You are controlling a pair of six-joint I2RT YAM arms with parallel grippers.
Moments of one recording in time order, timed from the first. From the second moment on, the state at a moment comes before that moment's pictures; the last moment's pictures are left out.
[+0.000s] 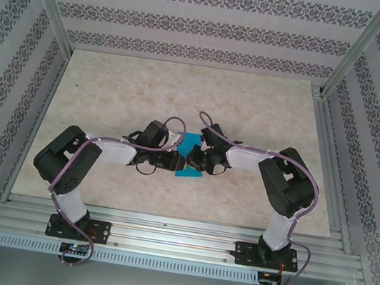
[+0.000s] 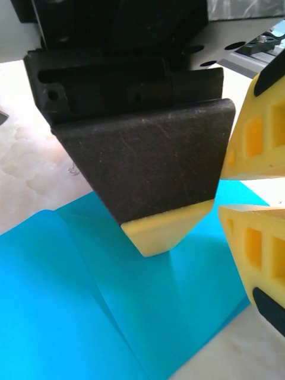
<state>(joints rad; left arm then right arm) -0.60 1.72 0.78 0.08 0.62 -0.54 0.62 1.85 0.97 -0.20 -0.40 0.84</state>
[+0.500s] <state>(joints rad) -0.62 1.78 0.79 0.06 0.58 -0.50 0.62 1.85 0.97 -0.20 -0.40 0.84</state>
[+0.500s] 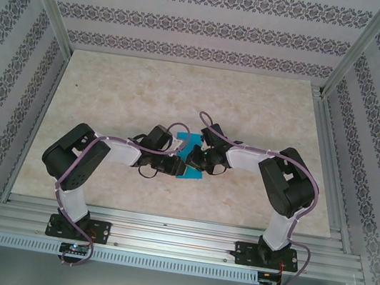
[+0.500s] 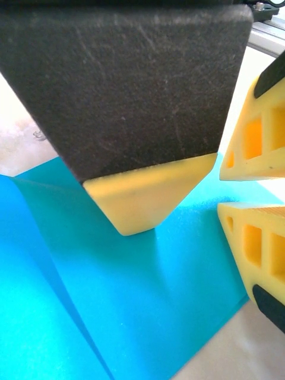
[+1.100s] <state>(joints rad) -0.63 1.77 0.73 0.15 0.57 -0.45 0.62 1.80 0.97 -0.22 -0.39 0.81</state>
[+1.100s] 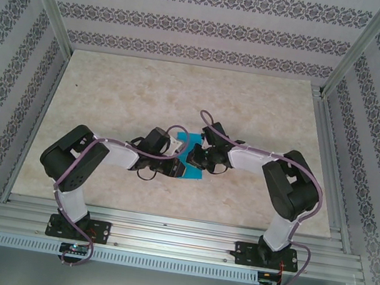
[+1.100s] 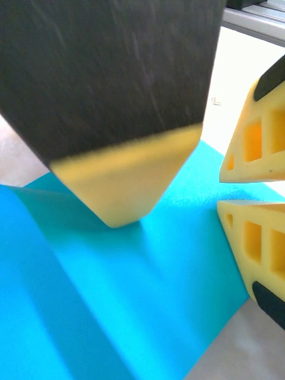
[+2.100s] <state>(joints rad) -0.63 1.77 0.71 0.18 0.57 -0.45 0.61 1.85 0.98 -0.19 -0.35 0.73</state>
